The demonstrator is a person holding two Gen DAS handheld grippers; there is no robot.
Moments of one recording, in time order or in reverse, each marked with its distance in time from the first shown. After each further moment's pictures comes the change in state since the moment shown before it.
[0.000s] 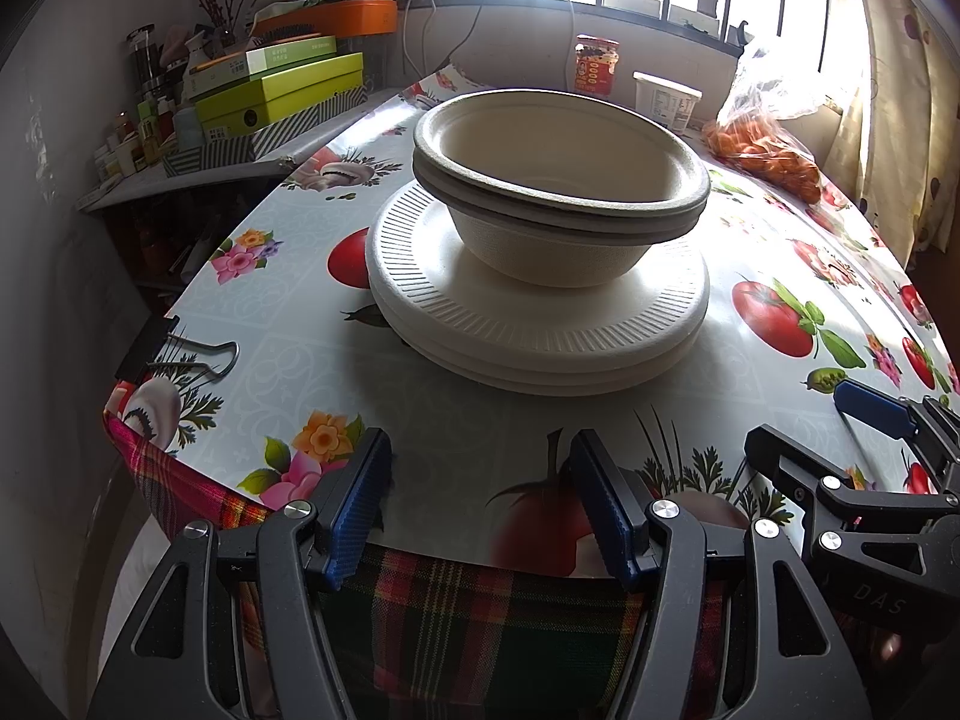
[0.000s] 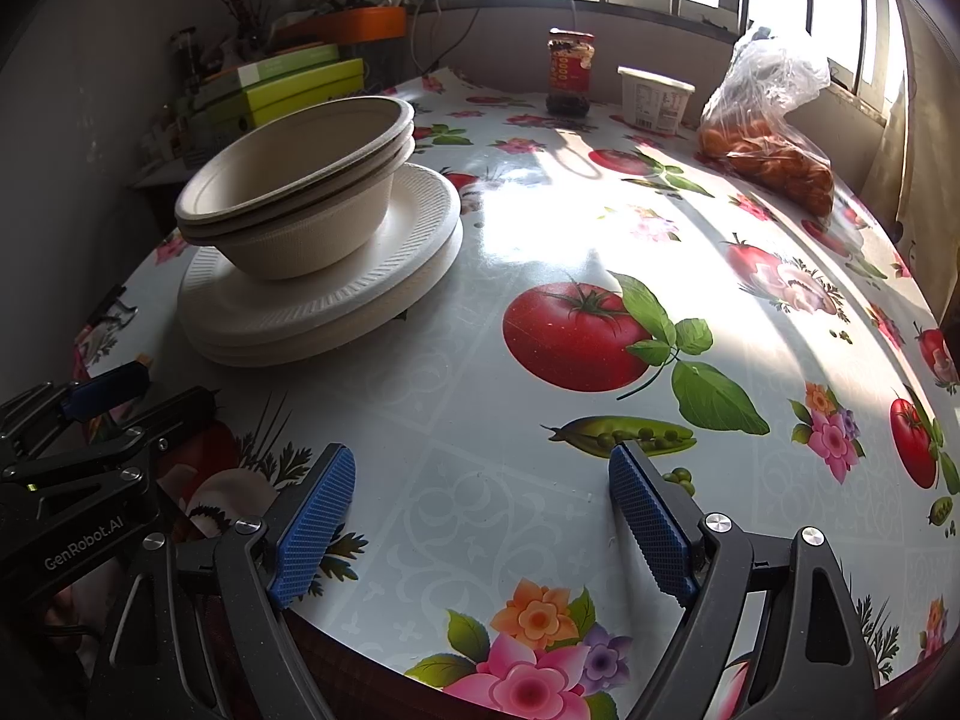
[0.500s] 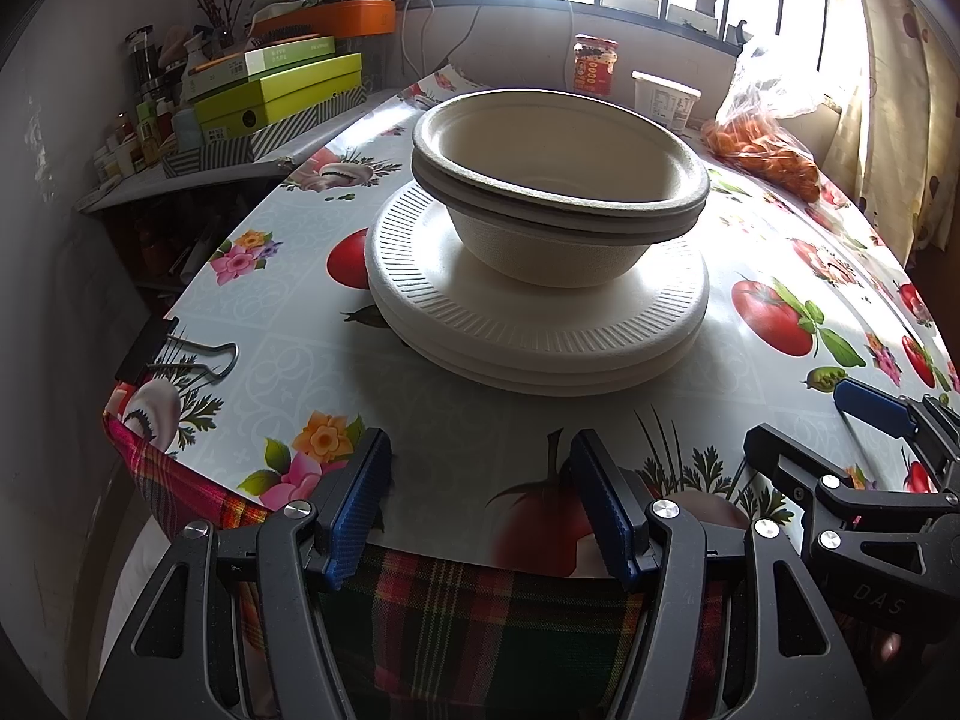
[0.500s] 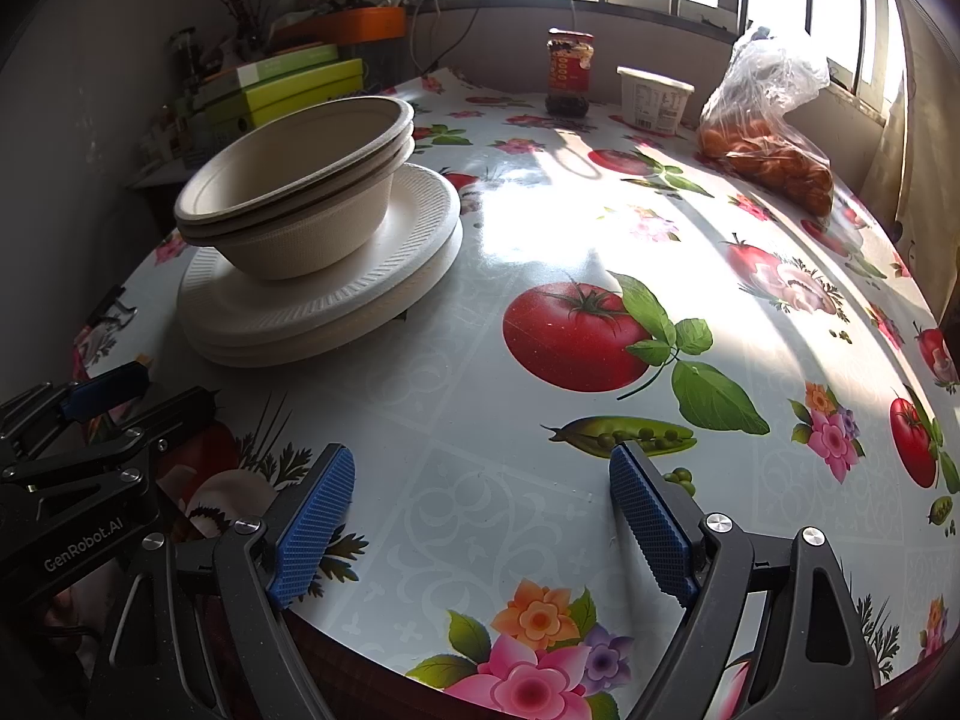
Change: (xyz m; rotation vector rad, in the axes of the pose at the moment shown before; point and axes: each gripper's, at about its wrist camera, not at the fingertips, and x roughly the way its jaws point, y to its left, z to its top) left arm -0.001 0.001 0.000 0.001 0.000 0.001; right arm 0.000 0.000 0.000 0.000 0.000 -0.001
